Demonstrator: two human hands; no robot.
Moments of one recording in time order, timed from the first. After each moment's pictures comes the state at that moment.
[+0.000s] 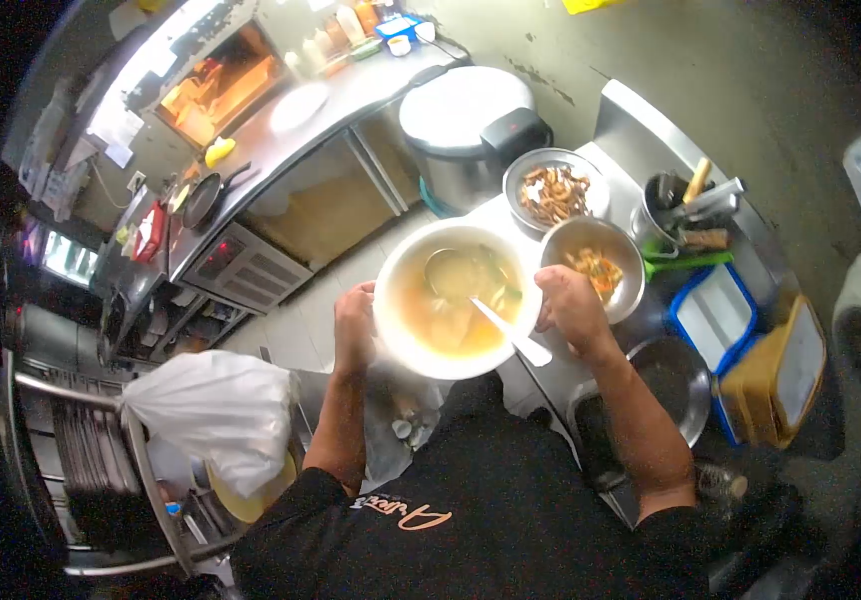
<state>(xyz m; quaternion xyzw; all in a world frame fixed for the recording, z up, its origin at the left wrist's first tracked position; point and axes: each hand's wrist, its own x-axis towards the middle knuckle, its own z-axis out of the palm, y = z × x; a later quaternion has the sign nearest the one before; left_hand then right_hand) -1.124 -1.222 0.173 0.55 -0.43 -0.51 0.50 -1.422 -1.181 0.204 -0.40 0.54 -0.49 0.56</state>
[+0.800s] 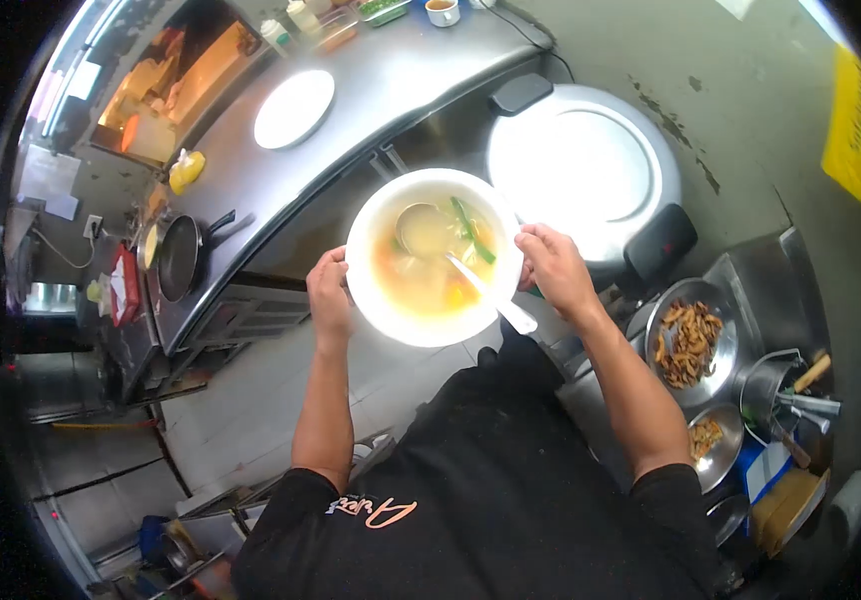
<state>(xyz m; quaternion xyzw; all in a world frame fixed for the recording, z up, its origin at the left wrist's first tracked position) -0.951 -1.631 0.146 0.55 -0.40 -0.52 0.52 -1.246 -1.611 0.158 -0.40 0.56 -0.43 0.58</state>
